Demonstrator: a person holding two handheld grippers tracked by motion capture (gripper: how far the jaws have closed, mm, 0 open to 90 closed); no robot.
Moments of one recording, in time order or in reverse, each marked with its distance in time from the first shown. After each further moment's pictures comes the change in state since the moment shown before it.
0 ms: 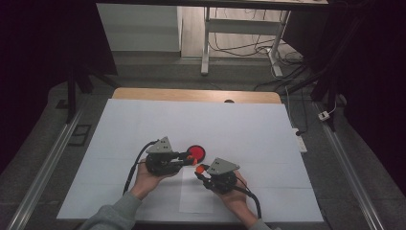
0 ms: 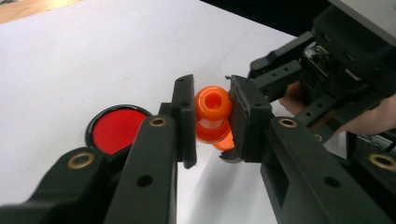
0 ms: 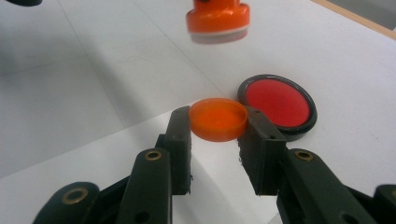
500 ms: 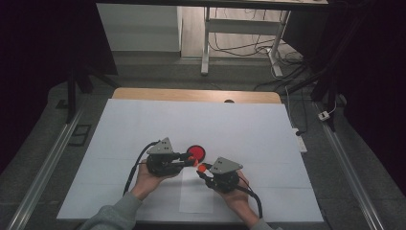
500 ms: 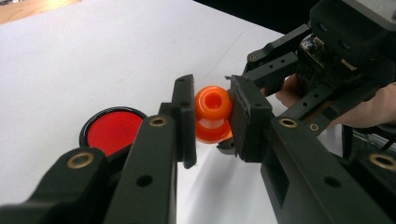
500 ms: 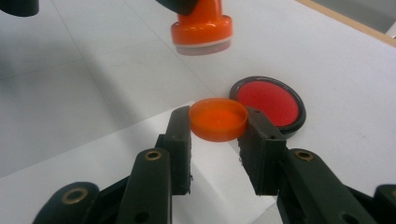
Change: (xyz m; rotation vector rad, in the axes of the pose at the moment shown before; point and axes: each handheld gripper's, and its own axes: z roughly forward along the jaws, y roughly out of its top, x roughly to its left) left arm -0.001 0.000 -0.001 -0.009 -0.006 0.006; right arm -0.005 0.000 -0.006 -0.016 -0.010 0.003
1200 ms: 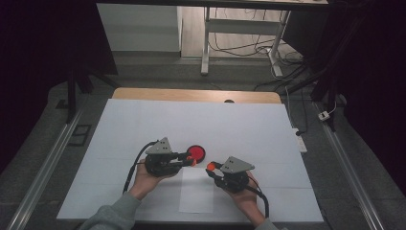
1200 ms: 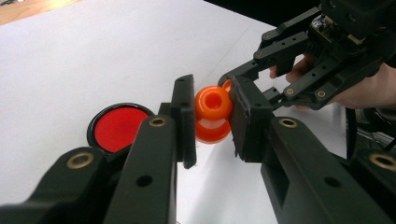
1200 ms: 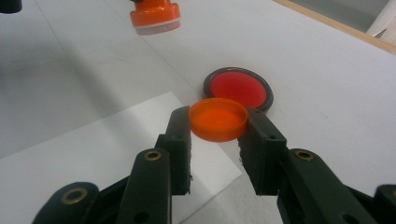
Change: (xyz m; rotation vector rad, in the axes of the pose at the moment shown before) left arm 0.001 -0.001 -0.003 0.010 0.015 0.001; right arm -0.015 -0.011 -0.020 -0.021 -0.033 0.035
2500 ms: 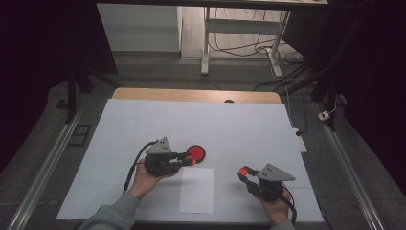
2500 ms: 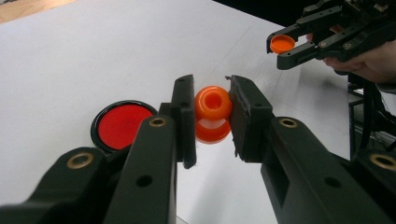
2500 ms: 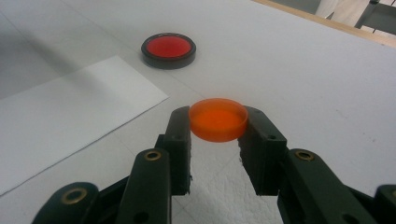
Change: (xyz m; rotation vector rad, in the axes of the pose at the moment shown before) left arm 0.001 0.000 -0.001 0.007 0.009 -0.005; right arm -0.034 -0.044 -0.075 -0.015 -0.125 0.103
